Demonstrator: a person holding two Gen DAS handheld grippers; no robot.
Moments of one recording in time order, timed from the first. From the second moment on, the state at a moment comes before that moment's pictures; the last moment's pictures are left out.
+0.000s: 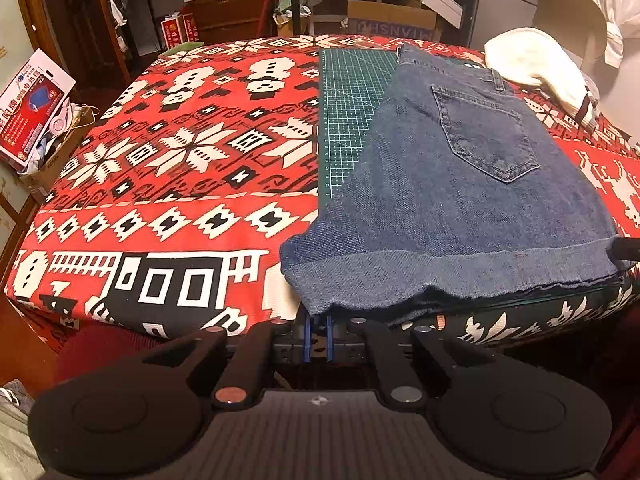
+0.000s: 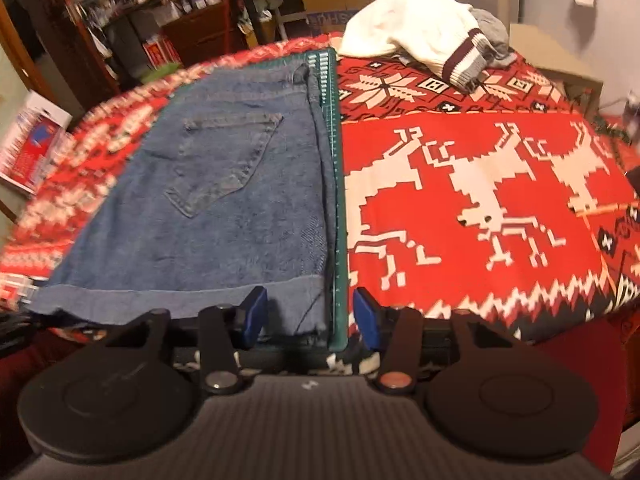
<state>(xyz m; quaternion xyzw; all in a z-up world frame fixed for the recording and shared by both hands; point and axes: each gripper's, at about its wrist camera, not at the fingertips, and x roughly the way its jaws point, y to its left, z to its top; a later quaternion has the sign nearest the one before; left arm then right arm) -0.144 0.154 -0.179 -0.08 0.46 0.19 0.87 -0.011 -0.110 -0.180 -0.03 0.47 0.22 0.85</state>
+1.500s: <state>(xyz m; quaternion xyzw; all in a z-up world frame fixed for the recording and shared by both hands) -0.146 0.149 -0.179 -0.03 0.44 0.17 0.88 -0.008 -0.111 -0.186 -0.01 0.48 0.23 0.85</state>
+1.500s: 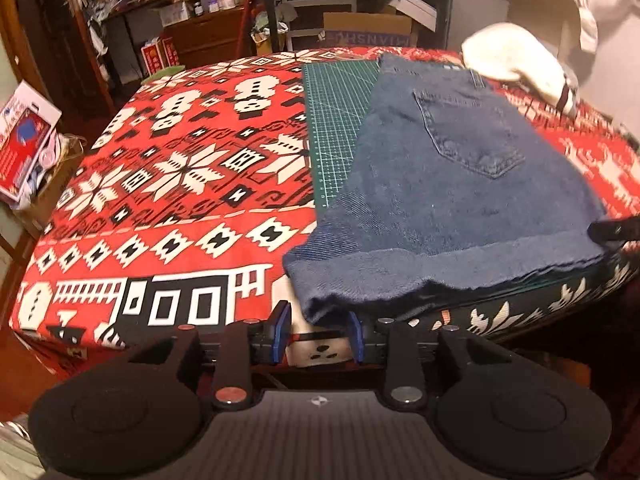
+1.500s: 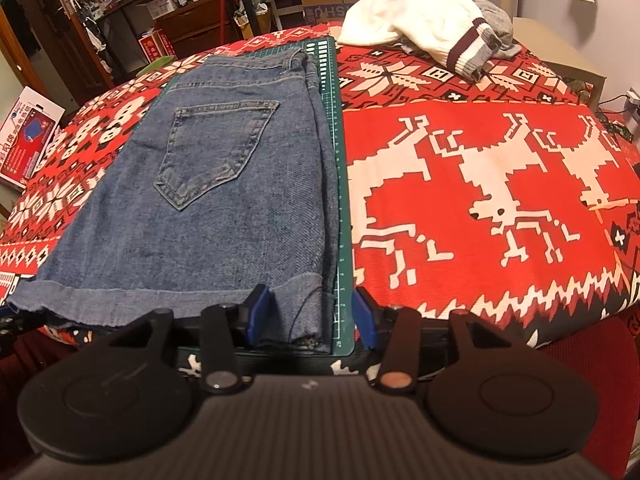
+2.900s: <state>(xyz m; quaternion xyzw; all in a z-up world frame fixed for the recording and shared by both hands) -0.145 0.199 -0.166 -0.20 0.42 0.11 0.88 -0.065 0.004 -0.144 -0.10 0.39 0.44 0.80</state>
